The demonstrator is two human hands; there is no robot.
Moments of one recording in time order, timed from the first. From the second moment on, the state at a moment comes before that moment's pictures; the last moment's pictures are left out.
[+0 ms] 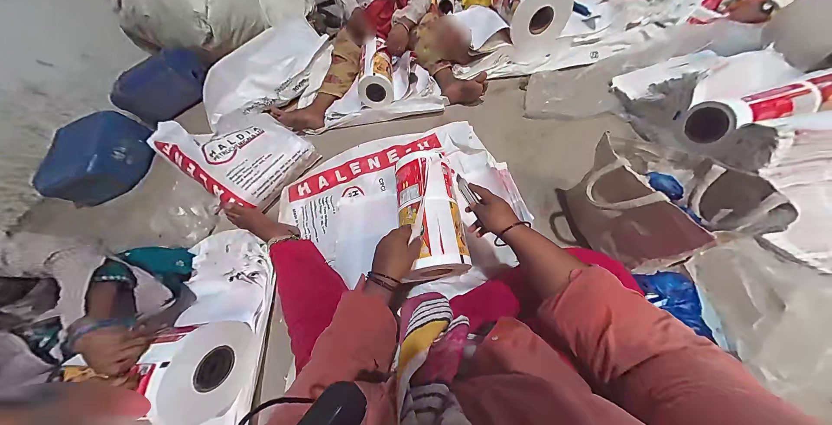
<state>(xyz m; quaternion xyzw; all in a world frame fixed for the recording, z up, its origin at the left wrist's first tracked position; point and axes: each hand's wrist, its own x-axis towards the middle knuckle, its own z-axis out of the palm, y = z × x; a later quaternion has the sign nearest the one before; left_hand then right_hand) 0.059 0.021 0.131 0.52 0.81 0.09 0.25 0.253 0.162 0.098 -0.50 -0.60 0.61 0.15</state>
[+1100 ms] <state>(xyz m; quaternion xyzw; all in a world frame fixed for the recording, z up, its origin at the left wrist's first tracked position) 0.045 0.028 0.143 0.56 0.76 0.02 0.32 0.162 0.243 0.169 -0.45 -0.80 0.39 -0.07</state>
